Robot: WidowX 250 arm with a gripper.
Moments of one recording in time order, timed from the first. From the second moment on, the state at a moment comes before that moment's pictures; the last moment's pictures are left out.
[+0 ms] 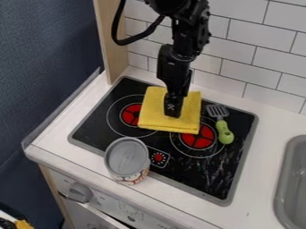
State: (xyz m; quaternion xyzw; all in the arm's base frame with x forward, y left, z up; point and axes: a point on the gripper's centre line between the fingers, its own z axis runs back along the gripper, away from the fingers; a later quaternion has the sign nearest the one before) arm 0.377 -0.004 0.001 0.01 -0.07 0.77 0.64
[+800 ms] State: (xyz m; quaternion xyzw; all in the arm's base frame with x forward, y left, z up) arm 0.360 0.039 -0.018 0.07 -0.08 0.79 0.60
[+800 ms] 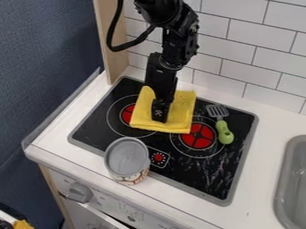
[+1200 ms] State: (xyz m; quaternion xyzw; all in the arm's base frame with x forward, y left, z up) arm 0.356 0.089 -0.019 0.08 -0.09 0.82 0.57
